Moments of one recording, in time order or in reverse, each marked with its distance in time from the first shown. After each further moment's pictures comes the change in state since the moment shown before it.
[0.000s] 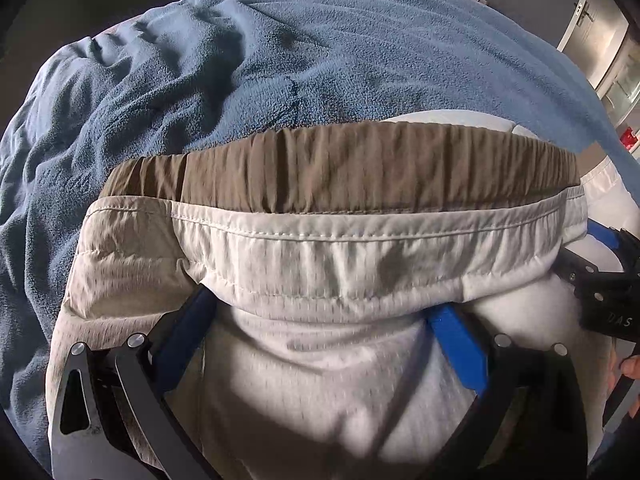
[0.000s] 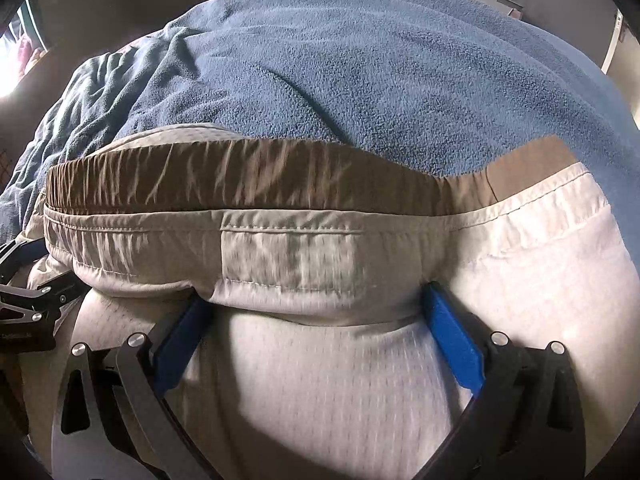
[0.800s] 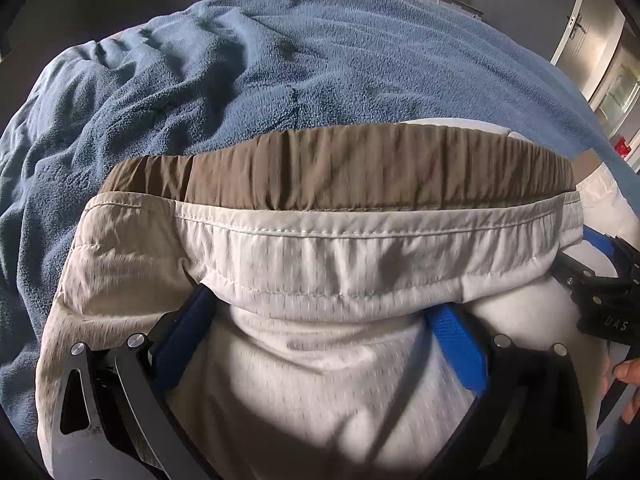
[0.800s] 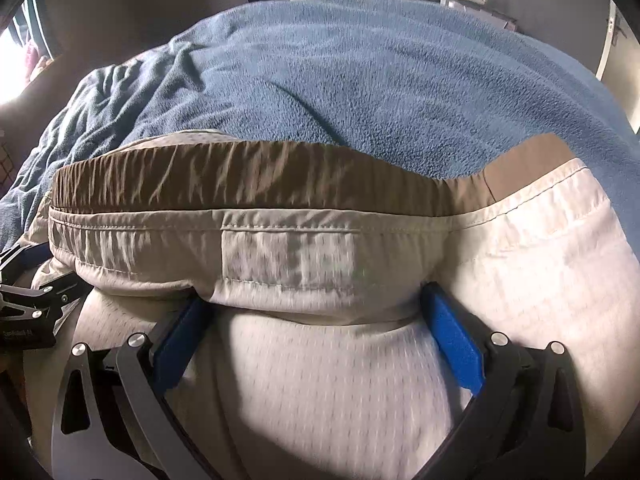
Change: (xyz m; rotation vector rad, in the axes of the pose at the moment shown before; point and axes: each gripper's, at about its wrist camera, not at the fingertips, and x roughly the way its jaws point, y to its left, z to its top) left arm -0.004 0.005 -0.022 -0.012 -0.082 -0.021; right arm -0.007 -0.001 -0.014 -0.002 -0.096 0.000
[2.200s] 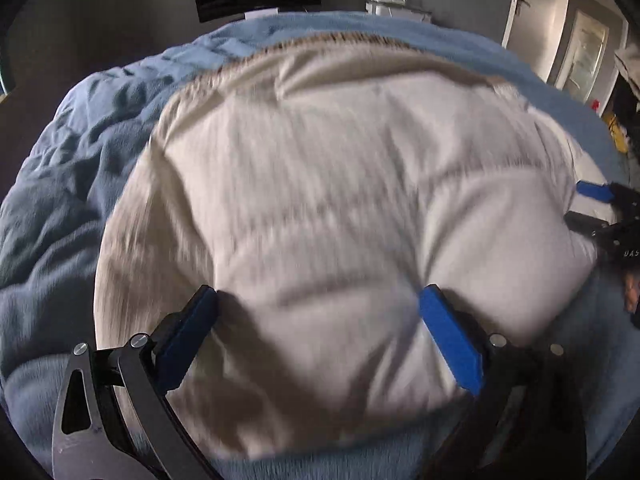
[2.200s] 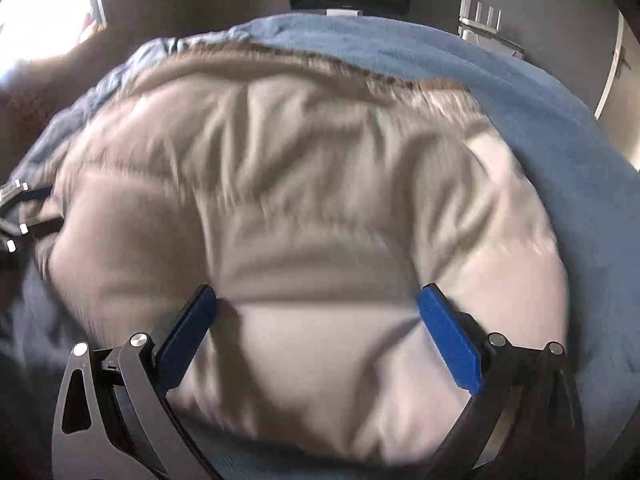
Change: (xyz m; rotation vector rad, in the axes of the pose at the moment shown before) left arm -0.116 -0.016 -0.164 0.148 -0.086 -0.004; right arm -0.132 -0.034 -0.154 -0.176 -0.027 0.018
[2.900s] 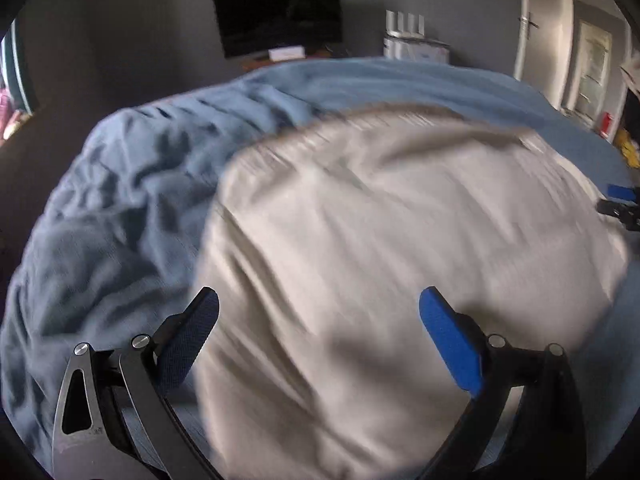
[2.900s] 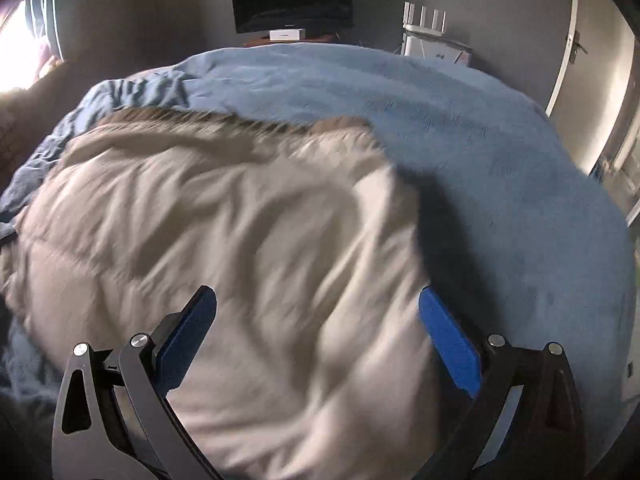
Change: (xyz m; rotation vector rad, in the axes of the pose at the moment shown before) left arm -0.017 0.054 0.048 -0.005 -0.146 0.108; right arm -0.016 -0.073 0.047 0.119 -0.064 -0.119
